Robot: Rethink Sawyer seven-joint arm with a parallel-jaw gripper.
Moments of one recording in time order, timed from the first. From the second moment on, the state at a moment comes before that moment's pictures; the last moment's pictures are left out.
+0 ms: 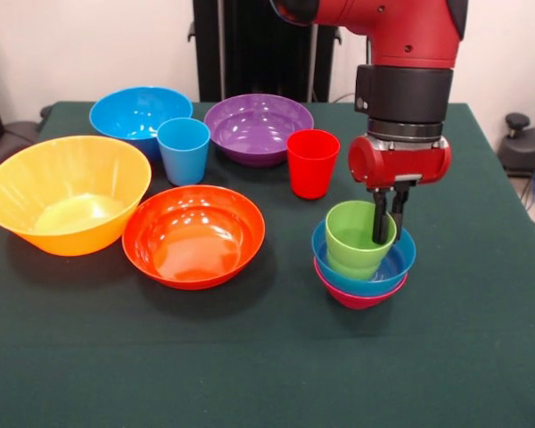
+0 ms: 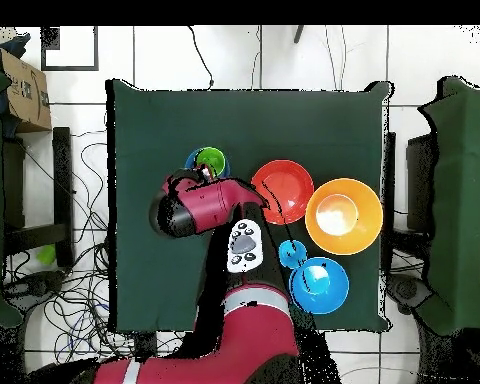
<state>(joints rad) -0.07 -0.52 0.04 1.56 -0.36 0.13 1.67</state>
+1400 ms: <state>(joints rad) -0.04 -0.53 0.02 1.60 -0.35 0.13 1.67</state>
